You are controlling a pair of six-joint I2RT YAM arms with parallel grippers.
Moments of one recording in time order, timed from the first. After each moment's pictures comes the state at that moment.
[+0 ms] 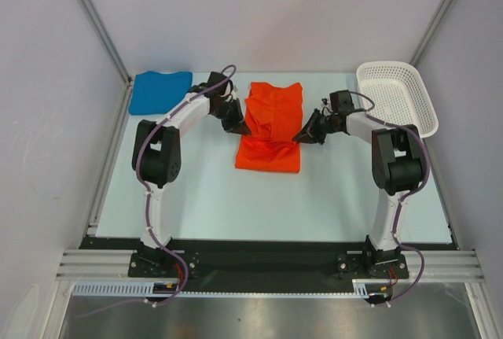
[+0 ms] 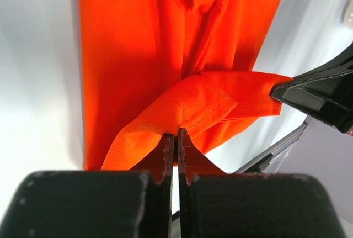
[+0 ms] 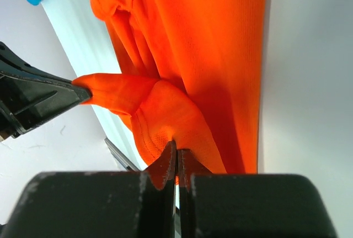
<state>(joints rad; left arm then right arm) -0.33 2.15 1.76 -0.73 0.49 -0.60 0.18 1.97 1.30 -0.30 -0.69 0.75</state>
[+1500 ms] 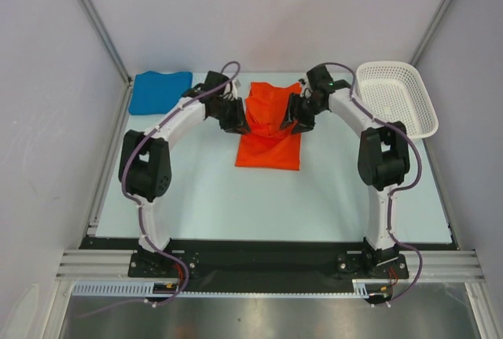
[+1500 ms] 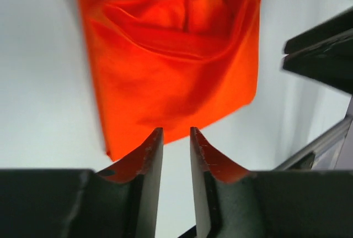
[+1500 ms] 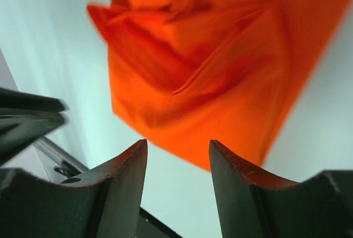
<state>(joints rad) -0.34 1.97 1.65 -0.66 0.40 -0.45 0.27 2.12 1.82 -0.77 -0.48 0.45</state>
